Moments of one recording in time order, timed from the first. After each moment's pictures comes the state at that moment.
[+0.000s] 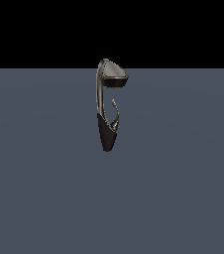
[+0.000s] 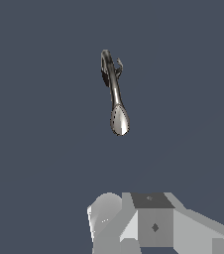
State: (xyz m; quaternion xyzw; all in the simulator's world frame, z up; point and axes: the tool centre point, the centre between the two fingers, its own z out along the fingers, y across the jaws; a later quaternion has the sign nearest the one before) arm -0.248 0.007 0.495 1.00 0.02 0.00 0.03
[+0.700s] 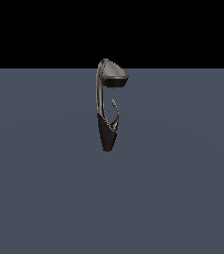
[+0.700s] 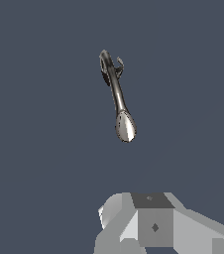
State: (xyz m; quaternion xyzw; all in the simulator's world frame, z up) arm -0.227 0.014 0.482 1.00 -0.02 -0.02 0.01
